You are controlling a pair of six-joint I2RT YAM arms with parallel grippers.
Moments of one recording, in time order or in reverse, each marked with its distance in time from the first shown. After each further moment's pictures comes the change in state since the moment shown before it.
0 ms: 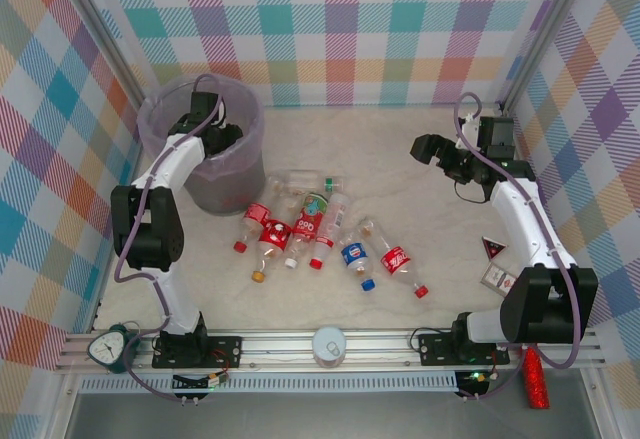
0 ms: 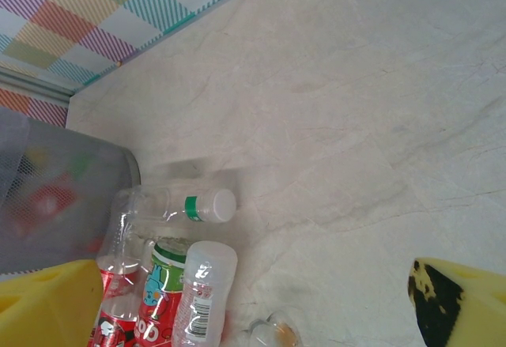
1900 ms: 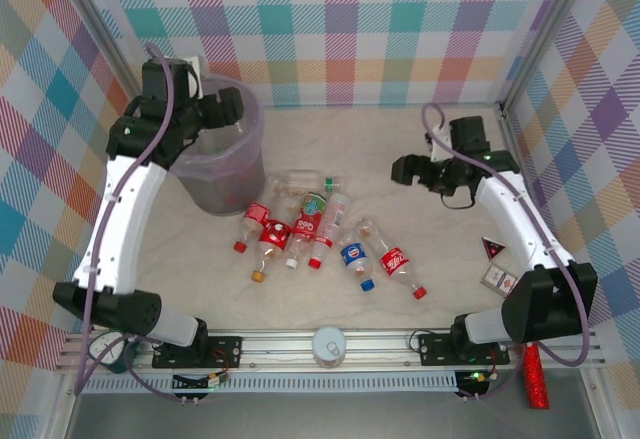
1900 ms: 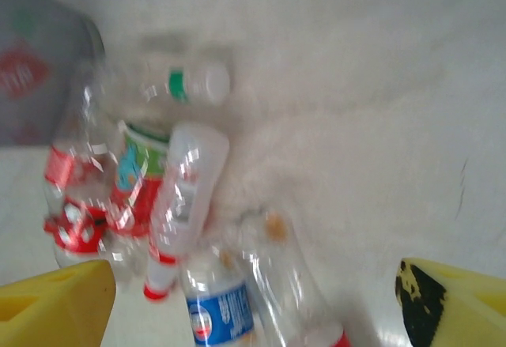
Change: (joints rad) left arm -0.185 -0.472 0.272 -0.395 -0.122 0.006; right arm 0.184 0.019 0.076 -0.349 0.102 -0.140
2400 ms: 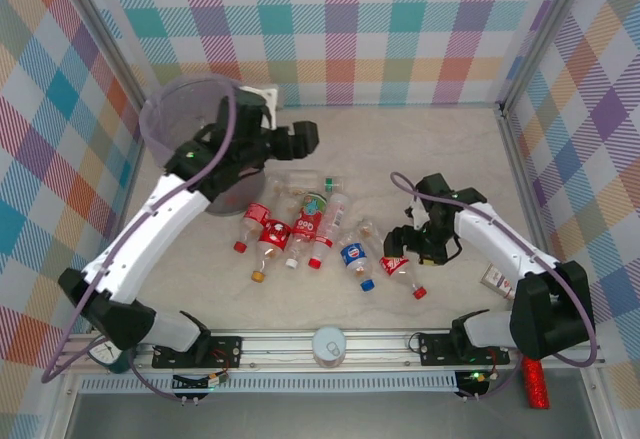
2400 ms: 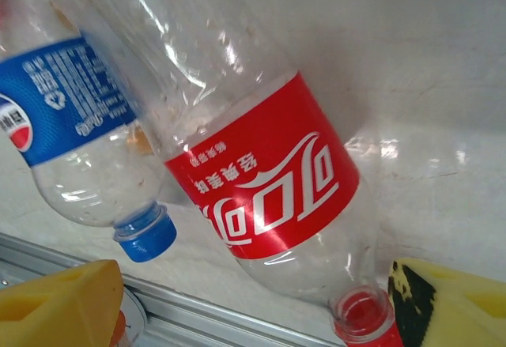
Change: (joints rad) left arm -0.355 -0.001 -0.241 0.232 0.067 -0.213; right arm 0.179 -0.068 -0.359 -0.164 0.068 0.068
